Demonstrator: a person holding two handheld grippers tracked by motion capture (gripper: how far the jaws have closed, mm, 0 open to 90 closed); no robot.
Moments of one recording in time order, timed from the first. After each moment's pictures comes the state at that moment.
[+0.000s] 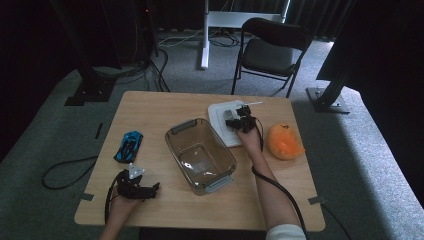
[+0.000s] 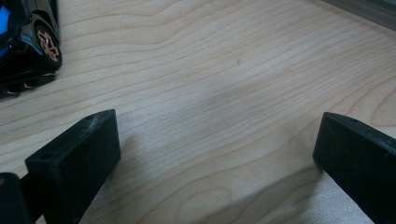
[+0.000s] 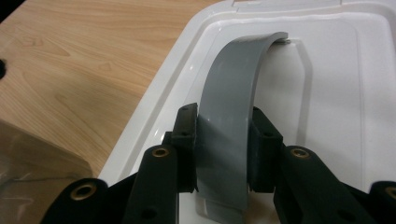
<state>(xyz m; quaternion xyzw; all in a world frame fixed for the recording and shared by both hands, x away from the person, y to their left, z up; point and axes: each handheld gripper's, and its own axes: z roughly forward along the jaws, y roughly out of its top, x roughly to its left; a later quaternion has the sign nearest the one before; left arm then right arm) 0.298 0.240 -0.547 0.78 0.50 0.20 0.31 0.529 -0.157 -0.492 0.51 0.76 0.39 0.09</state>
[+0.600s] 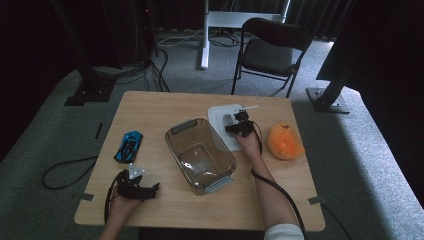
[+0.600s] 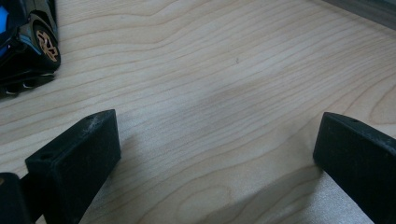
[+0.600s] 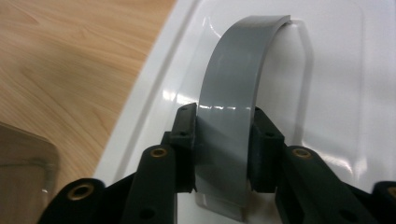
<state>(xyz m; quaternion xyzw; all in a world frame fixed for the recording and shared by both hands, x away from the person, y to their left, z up) 0.298 0.240 -0.547 0.79 0.50 0.20 0.31 0.534 -0.154 -0.519 0.52 0.78 0.35 0.08</state>
